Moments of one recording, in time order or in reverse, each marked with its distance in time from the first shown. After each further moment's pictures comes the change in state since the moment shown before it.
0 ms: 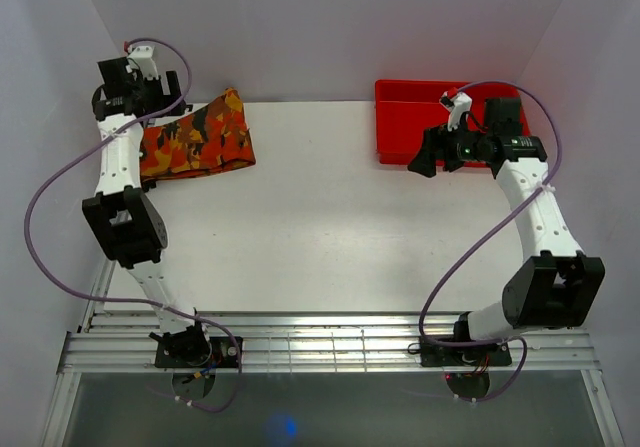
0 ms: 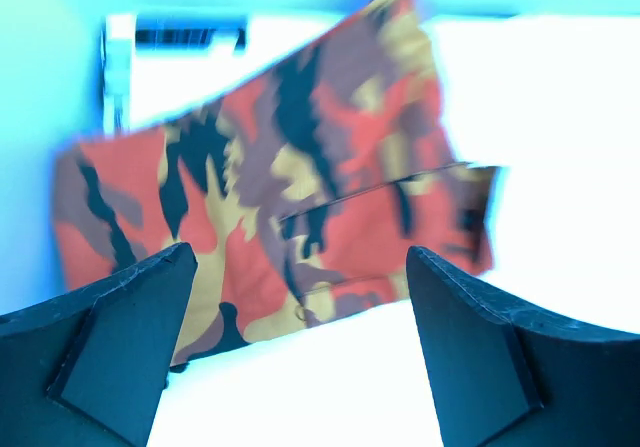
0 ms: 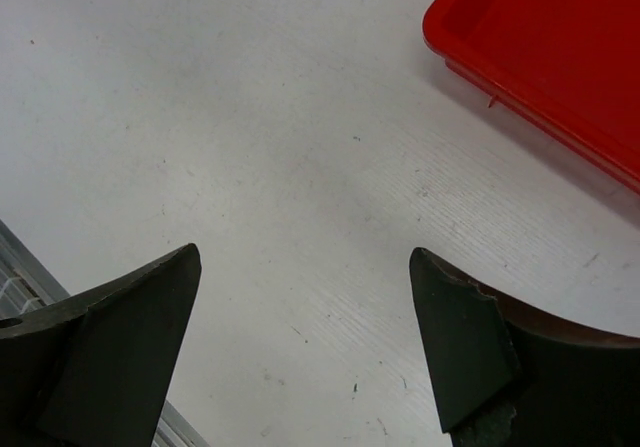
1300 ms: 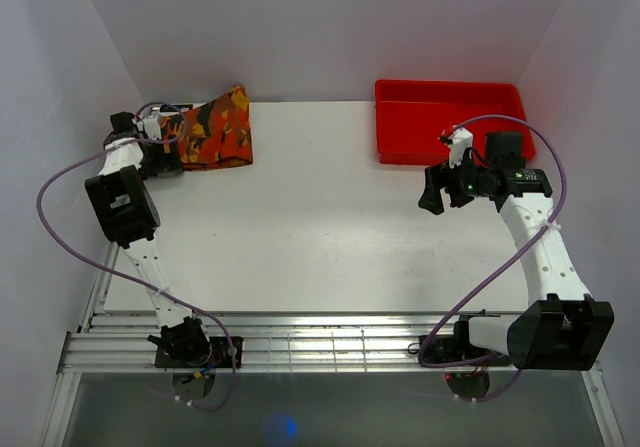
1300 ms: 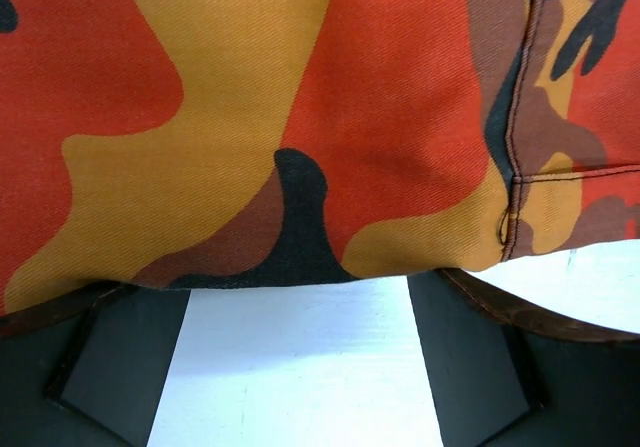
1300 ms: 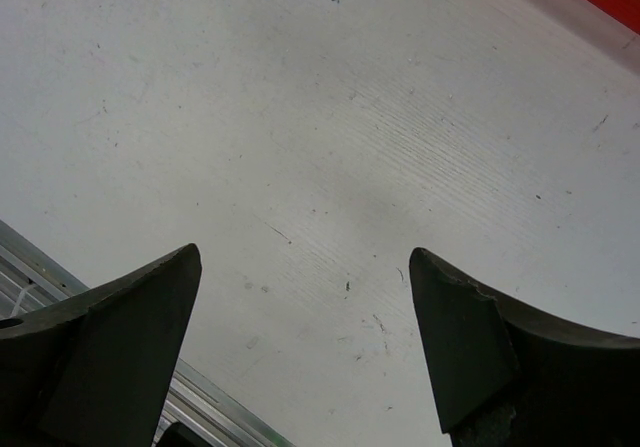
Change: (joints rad) left arm 0.126 0.289 -0.101 -0.053 0.014 0.122; right arm -0.006 -0.248 -0.240 -0.106 0.162 -0.133
